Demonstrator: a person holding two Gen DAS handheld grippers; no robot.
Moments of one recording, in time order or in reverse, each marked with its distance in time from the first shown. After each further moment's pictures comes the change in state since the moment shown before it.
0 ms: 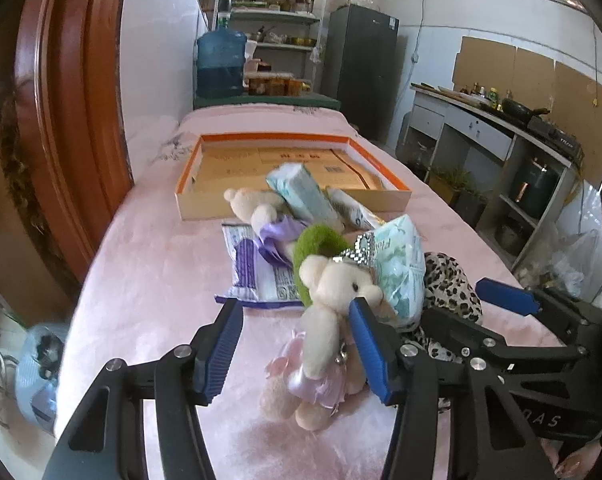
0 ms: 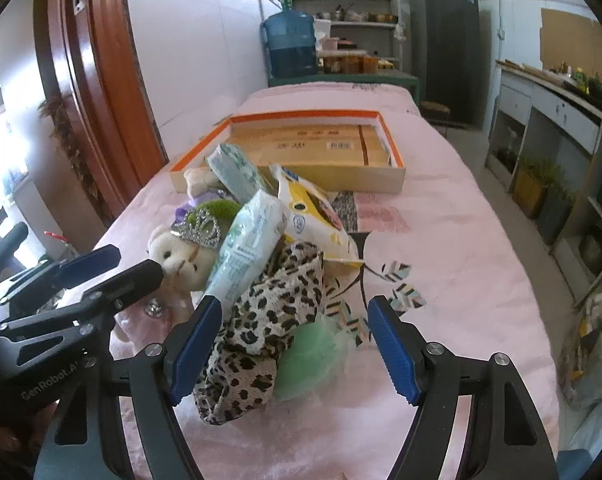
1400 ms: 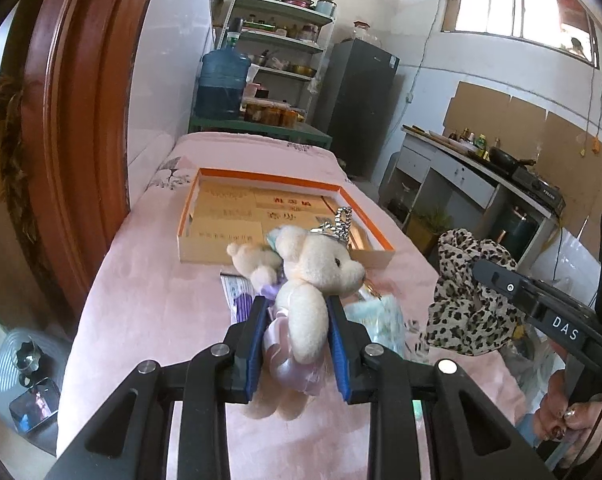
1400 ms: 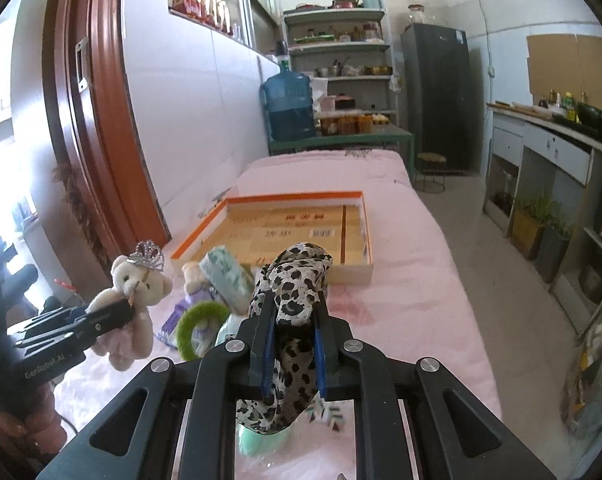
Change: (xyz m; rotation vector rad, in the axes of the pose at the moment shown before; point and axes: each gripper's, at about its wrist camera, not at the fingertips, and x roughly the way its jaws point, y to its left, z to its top) left arm -0.022 0.024 0.034 -0.104 -0.098 -0.103; right arm -0.056 -0.032 0.052 0.002 -0.224 0.017
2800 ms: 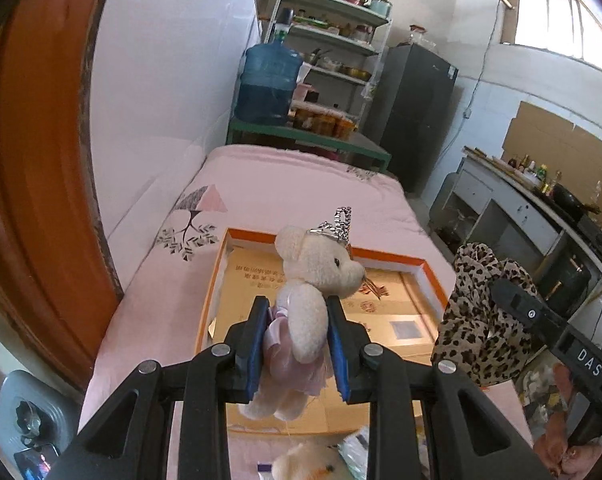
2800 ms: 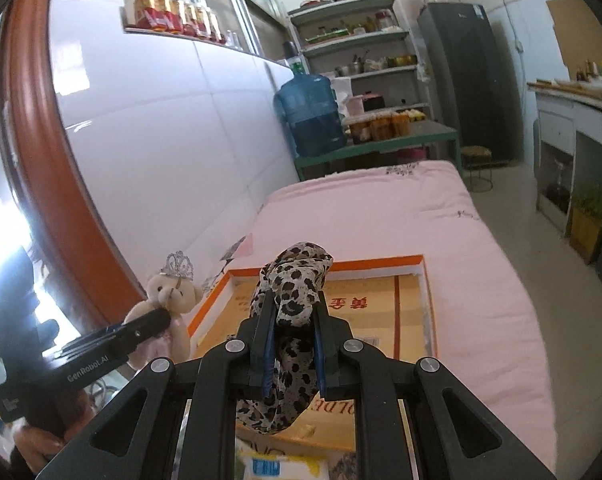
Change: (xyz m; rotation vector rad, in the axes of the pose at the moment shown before) left arm 0.147 0.056 0.131 -0.099 0.002 0.151; right arm 0.190 -0.033 0.123 0.112 -0.004 0.186
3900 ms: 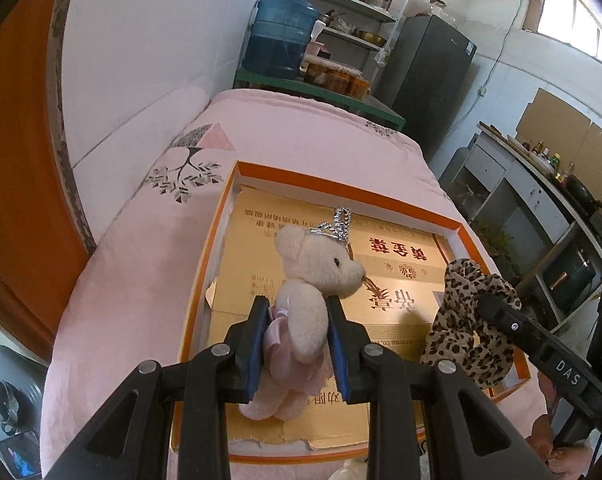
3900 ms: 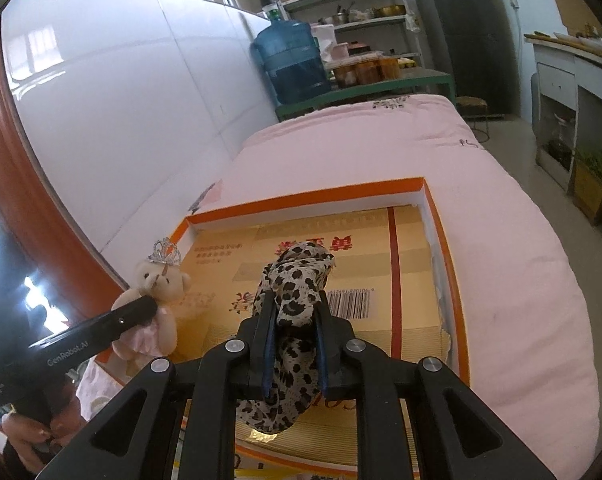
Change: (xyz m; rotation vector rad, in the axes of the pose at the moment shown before) left arm 0.068 0.027 -0.023 -0.051 0.145 -0.012; right arm 0.073 -0.034 -0.041 0.043 0.166 -0.029
